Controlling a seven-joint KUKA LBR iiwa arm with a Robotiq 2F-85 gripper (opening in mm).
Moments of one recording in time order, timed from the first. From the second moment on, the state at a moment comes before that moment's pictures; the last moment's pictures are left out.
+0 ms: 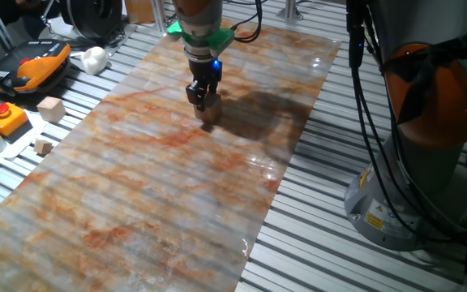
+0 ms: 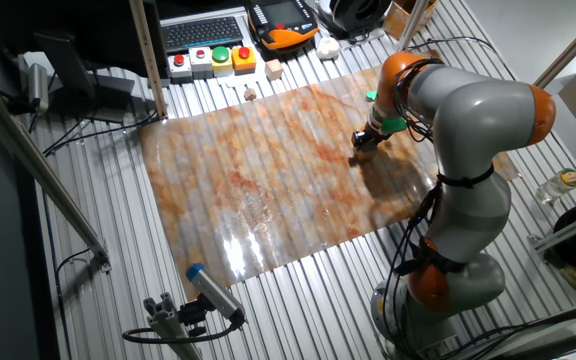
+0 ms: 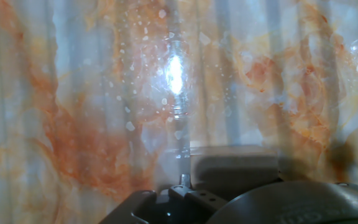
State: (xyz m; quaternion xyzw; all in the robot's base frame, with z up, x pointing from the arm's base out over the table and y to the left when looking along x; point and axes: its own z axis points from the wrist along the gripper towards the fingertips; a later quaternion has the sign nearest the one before) arm 0.534 -0.096 0.057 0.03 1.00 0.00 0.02
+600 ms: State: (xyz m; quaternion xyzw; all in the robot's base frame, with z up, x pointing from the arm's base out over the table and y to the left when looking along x) arm 0.538 -0.091 0.057 0.03 1.00 0.00 0.02
